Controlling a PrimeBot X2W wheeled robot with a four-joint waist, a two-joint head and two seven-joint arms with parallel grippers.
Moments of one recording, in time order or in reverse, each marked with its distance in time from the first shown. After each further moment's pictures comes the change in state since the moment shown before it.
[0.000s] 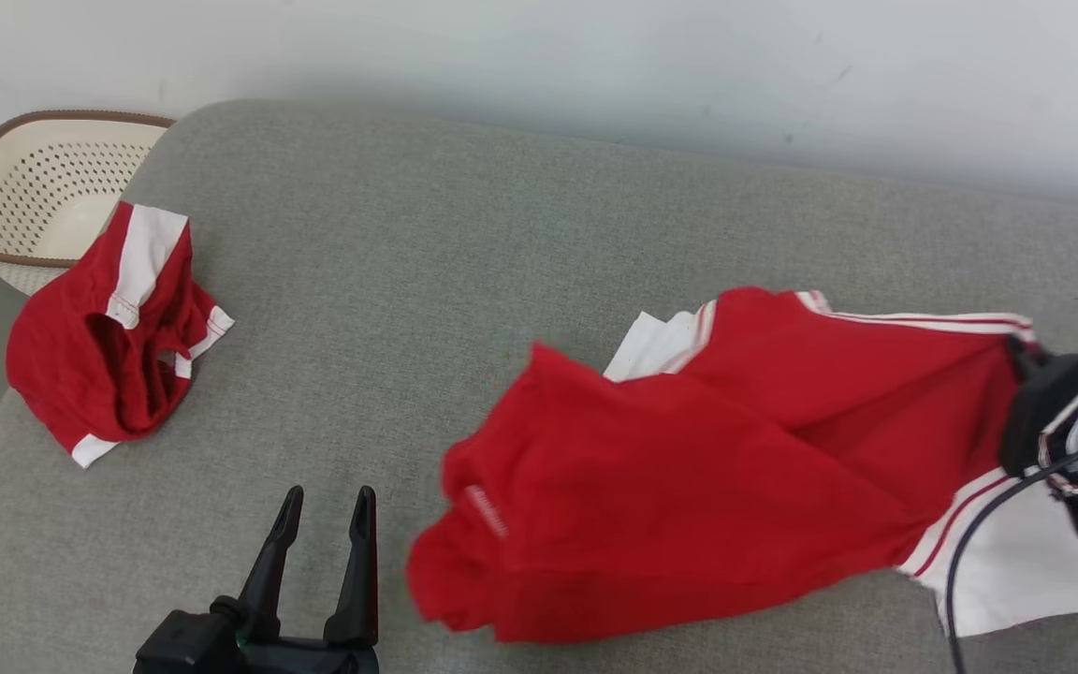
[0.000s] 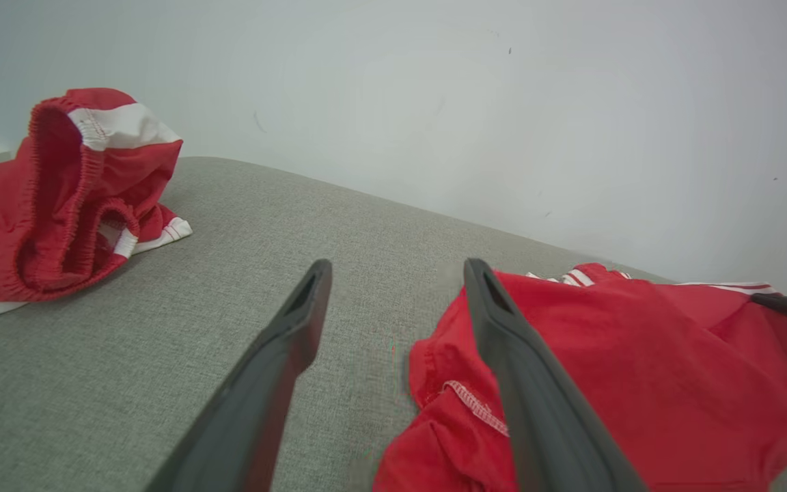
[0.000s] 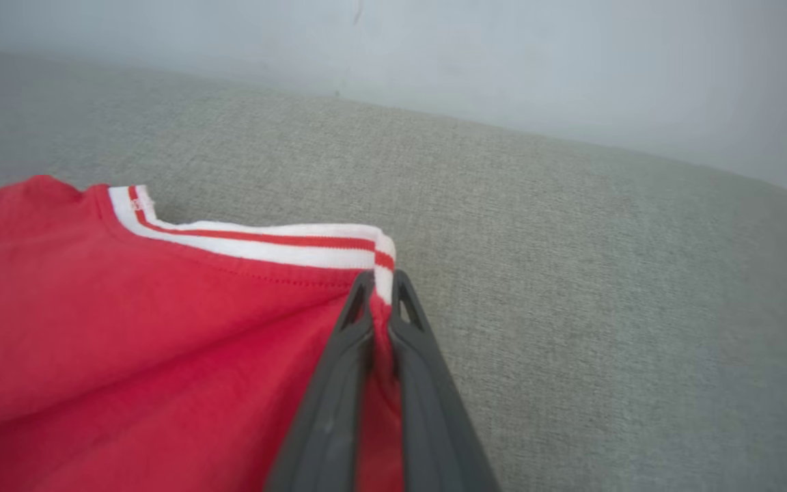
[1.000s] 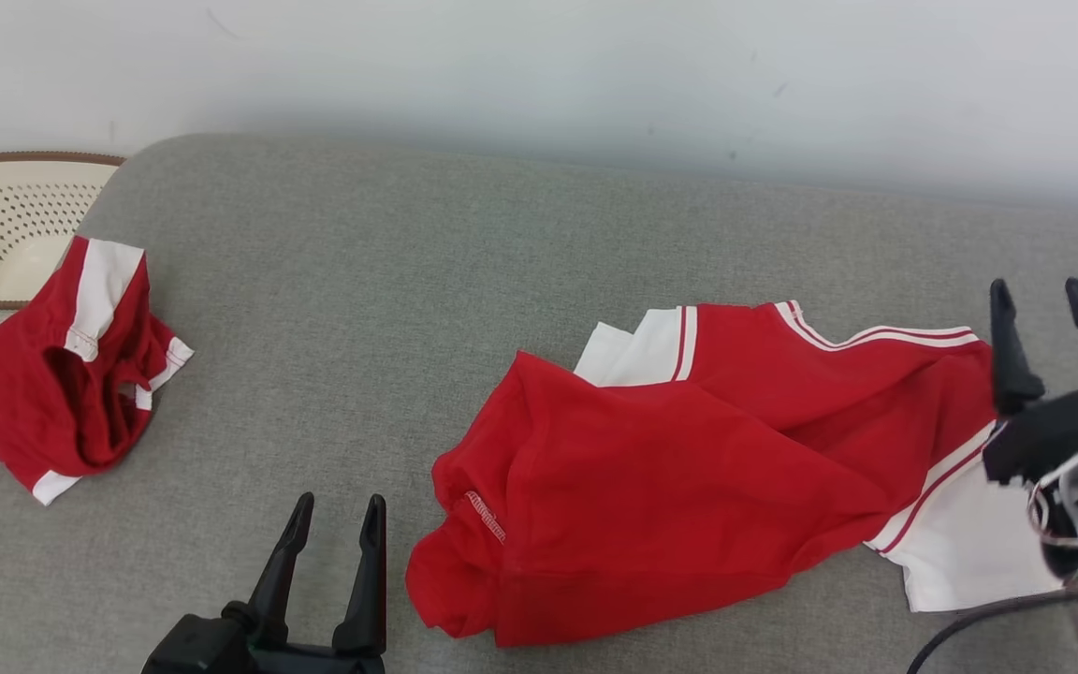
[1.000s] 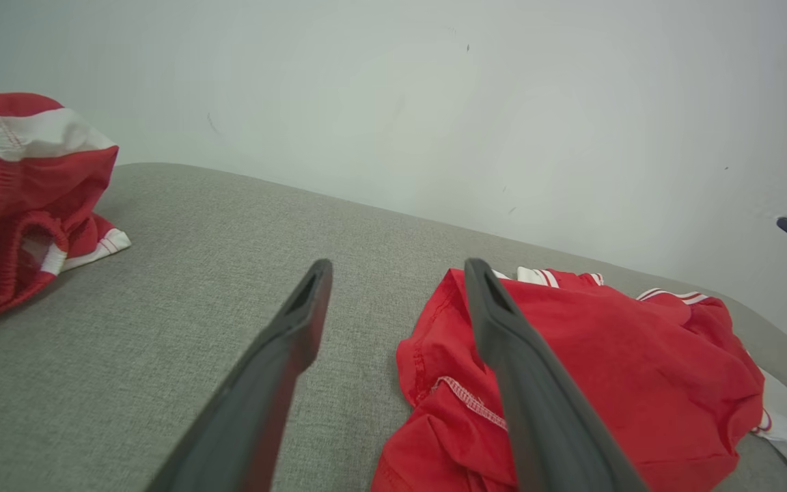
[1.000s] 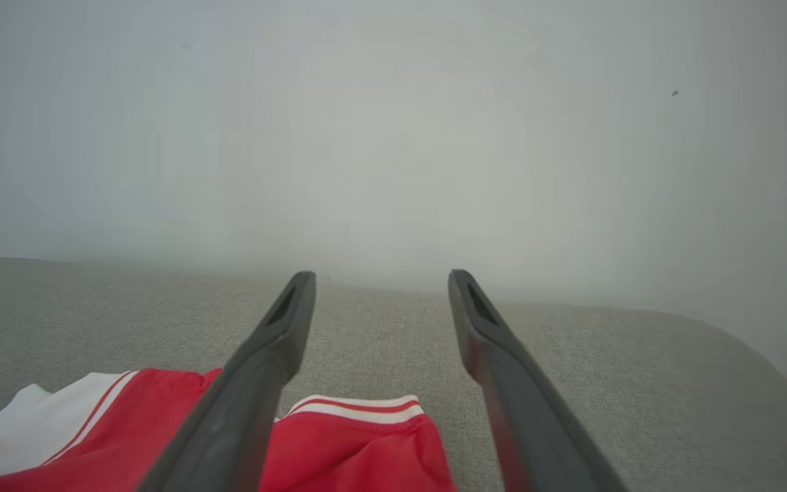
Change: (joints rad) left arm 0.004 0.000 -0.011 0.008 0.012 -0.005 0.000; right arm 0.212 0.086 -0.413 -0.350 -0.286 0.000 -0.233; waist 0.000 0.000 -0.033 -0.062
